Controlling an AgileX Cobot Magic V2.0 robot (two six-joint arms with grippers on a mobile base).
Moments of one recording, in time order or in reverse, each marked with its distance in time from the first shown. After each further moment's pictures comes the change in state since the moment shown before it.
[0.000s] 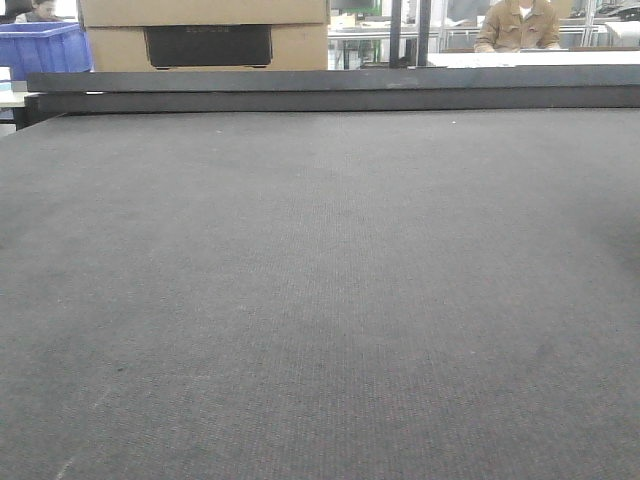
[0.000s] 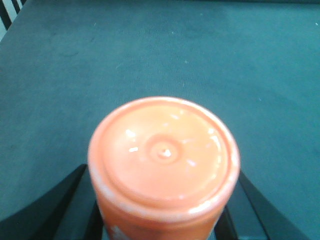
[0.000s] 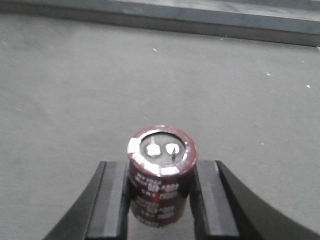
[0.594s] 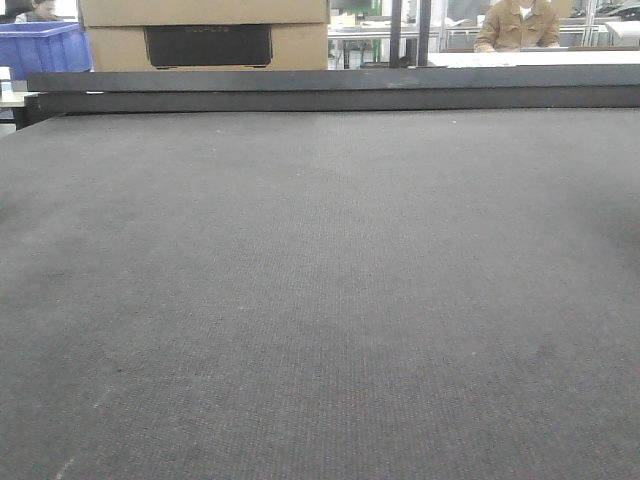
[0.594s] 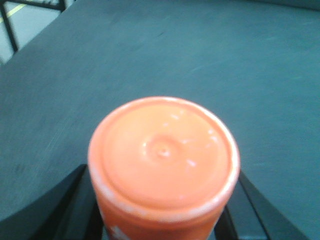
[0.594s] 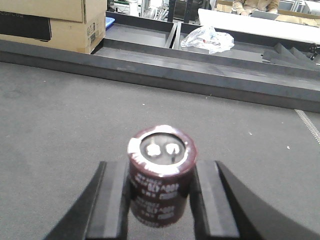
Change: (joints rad) left arm 0.134 0.597 0.096 -0.031 -0.788 0.000; right arm 0.000 0.076 -0.002 -0.086 -0.251 0.000
